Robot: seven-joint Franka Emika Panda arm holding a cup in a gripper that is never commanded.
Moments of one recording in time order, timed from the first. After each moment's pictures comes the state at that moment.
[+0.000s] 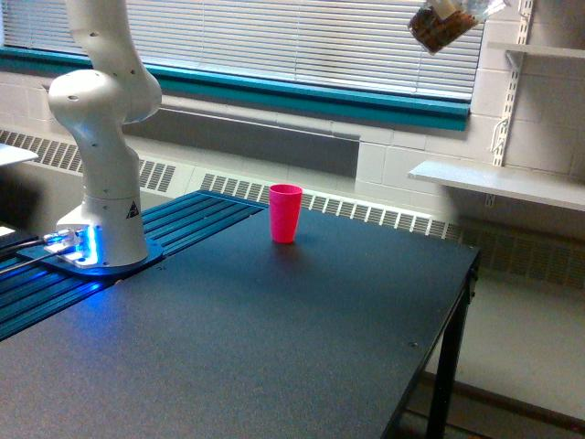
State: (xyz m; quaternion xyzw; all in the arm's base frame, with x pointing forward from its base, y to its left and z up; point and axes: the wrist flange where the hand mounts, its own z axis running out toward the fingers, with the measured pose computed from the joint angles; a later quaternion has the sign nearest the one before) arm 0.569 0.004 0.615 -0.87 0.35 -0.32 0.16
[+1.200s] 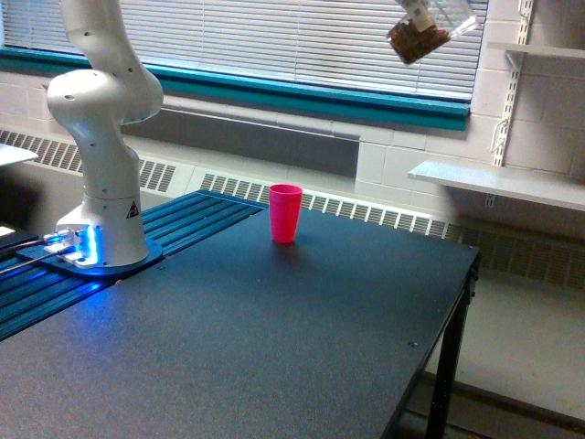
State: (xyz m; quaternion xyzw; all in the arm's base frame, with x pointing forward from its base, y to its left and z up) arm 0.526 0.062 0.597 -0.90 0.30 -0.31 0.10
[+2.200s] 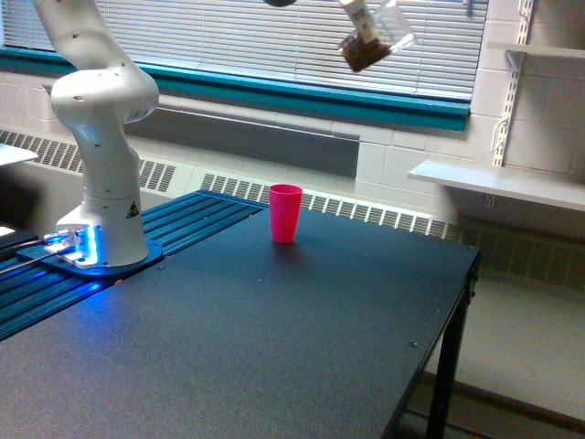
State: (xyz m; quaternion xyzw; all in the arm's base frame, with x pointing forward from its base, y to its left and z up) arm 0.405 0.166 0.564 -0.91 0.25 -0.31 0.05
